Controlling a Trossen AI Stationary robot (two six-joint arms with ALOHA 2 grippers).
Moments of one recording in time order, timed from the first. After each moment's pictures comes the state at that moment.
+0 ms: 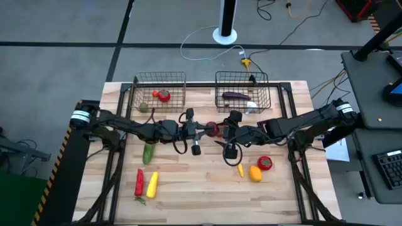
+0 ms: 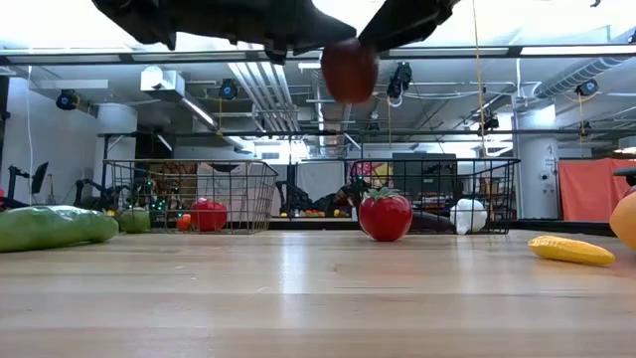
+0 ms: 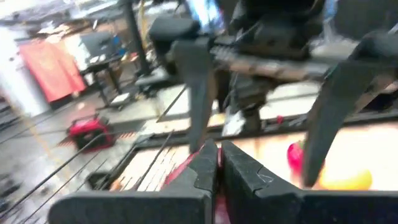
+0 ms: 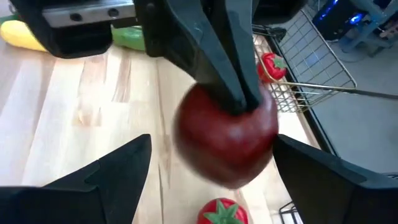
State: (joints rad) left arm -0.09 1.56 0.84 0.70 -0.30 0.22; right arm 0.22 1.41 1.13 -0.34 0.45 -0.02
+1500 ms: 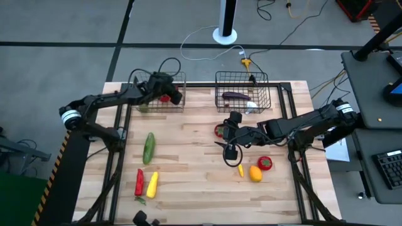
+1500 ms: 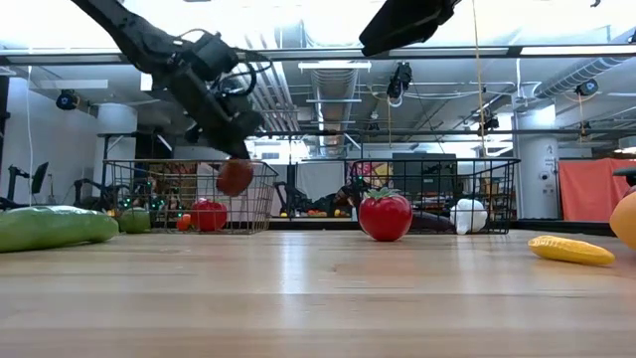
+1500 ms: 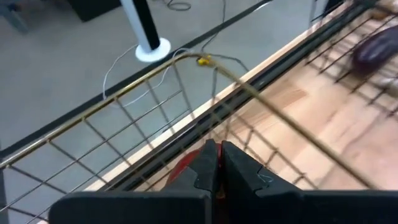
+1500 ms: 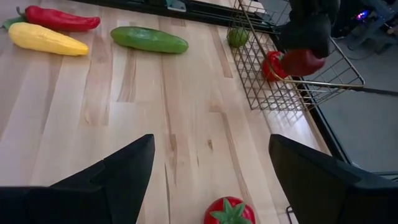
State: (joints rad) left arm 0.65 1.42 0.84 -0.05 -0.28 -0.07; right arm 0.22 1.41 1.12 -0.34 0.45 0.00
